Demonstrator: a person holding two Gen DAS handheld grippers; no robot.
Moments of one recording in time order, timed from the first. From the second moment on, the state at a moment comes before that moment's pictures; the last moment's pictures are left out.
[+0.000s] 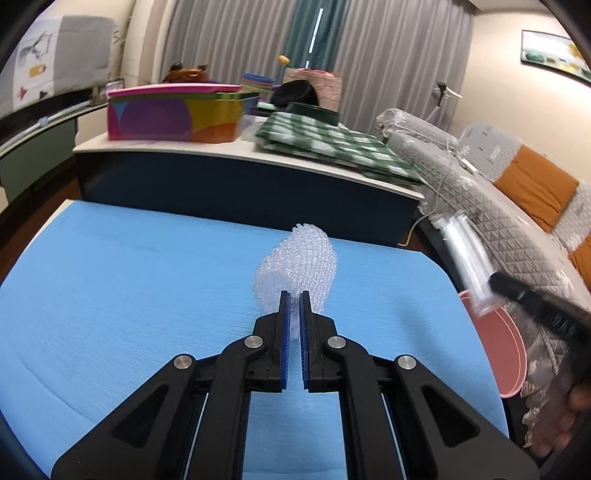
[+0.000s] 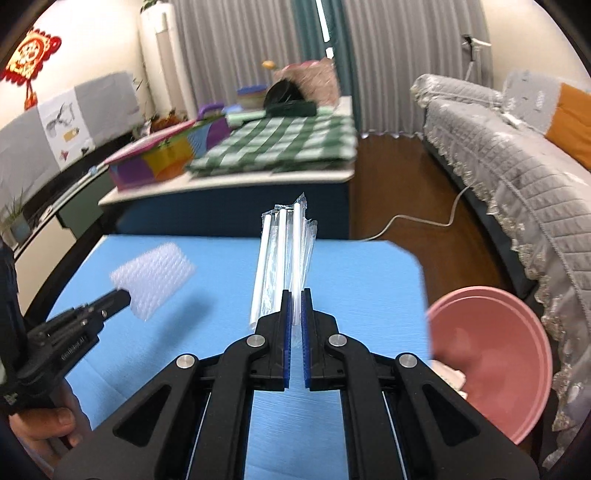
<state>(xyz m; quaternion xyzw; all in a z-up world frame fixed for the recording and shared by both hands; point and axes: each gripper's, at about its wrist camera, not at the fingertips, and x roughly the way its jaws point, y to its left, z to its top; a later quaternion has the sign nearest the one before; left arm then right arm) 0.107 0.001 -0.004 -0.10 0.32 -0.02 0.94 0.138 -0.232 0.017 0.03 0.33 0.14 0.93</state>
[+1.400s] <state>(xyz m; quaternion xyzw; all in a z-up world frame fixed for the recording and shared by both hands) 0.091 -0.129 0.016 -0.06 0.32 -0.11 0.94 0.092 -0.414 0.053 0.10 0.26 0.01 0.96</state>
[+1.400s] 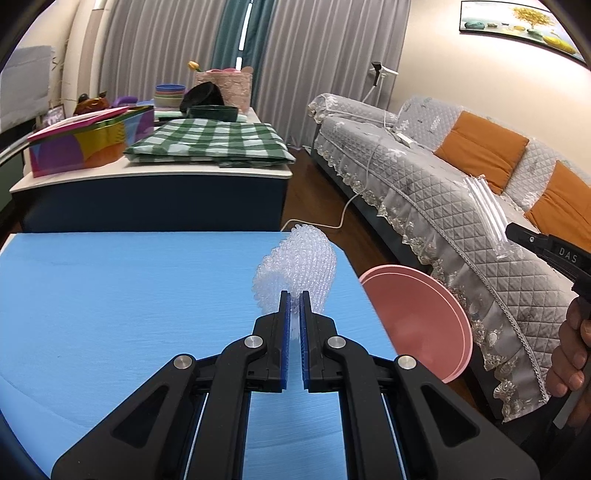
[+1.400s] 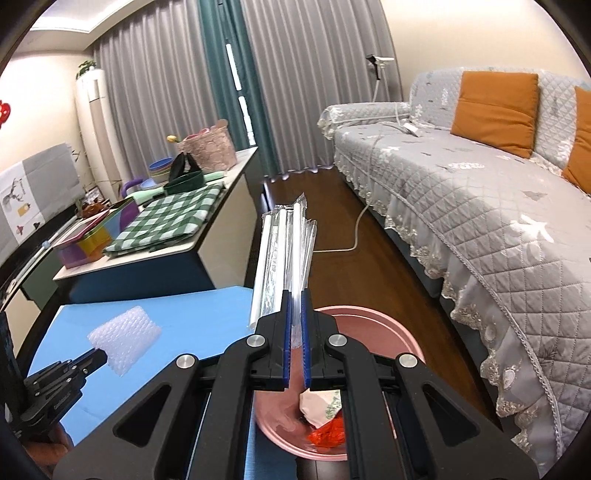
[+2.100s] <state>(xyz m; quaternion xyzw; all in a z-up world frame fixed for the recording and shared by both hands) 0.123 -0.227 0.013 -0.03 0.33 -0.19 0.93 0.110 -0.450 0.031 0.11 0.29 -0.03 0.95</state>
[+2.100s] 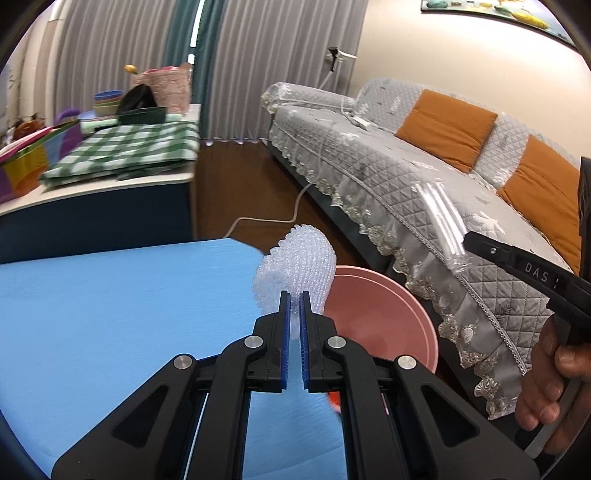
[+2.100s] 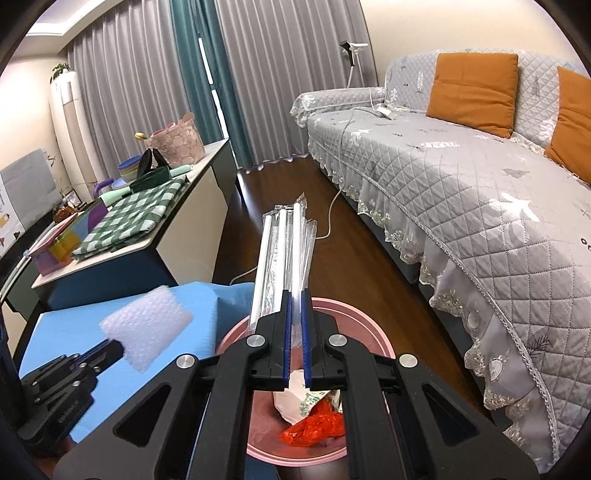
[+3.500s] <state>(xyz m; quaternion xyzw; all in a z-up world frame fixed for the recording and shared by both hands) 0.039 -0.126 0.048 -0.01 0.31 -0.14 0.94 0.040 -0.370 0.076 0.09 0.26 0.06 0.96</state>
